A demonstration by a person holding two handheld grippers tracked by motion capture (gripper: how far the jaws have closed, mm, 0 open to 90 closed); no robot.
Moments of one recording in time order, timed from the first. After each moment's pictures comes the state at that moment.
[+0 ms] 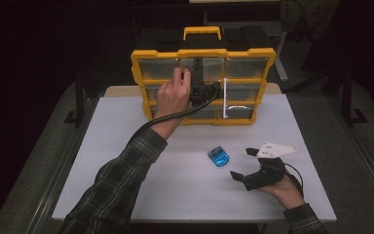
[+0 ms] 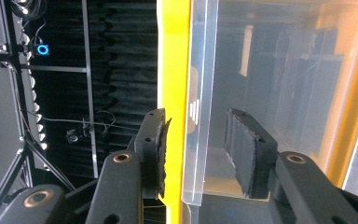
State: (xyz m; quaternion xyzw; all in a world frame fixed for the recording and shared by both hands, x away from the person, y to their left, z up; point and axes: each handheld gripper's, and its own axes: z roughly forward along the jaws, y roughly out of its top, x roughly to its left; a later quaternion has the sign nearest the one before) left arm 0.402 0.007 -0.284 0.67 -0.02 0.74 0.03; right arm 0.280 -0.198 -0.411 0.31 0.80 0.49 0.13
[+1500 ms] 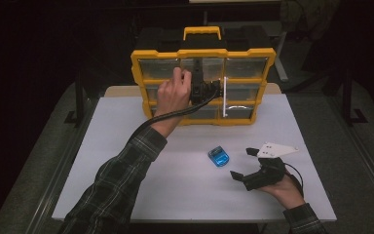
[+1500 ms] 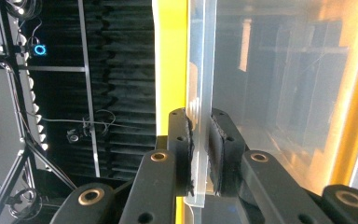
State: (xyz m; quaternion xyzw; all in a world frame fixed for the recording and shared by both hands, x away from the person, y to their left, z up) left arm 0.405 0.007 -0.282 0.67 -0.02 0.74 0.01; right arm 0.280 -0.198 -0.411 0.31 0.80 0.49 0.13
